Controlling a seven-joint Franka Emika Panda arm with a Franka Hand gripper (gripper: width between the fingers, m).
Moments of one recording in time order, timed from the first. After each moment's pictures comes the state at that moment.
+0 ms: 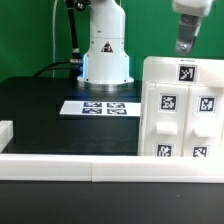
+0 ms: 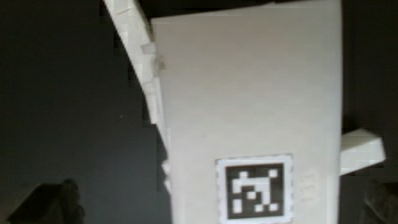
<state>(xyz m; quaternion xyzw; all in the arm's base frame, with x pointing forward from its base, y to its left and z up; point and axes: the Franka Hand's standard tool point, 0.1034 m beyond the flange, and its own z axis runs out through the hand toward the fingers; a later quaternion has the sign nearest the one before) 0.620 0.073 0.177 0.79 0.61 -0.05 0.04</state>
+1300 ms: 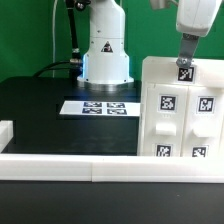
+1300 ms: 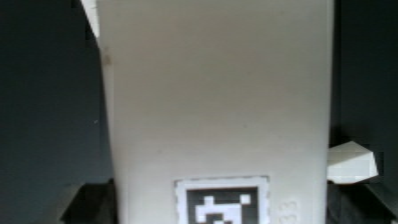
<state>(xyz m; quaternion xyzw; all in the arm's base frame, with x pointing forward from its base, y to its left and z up) 0.613 0.075 0.159 0.80 0.59 -0.06 0.04</state>
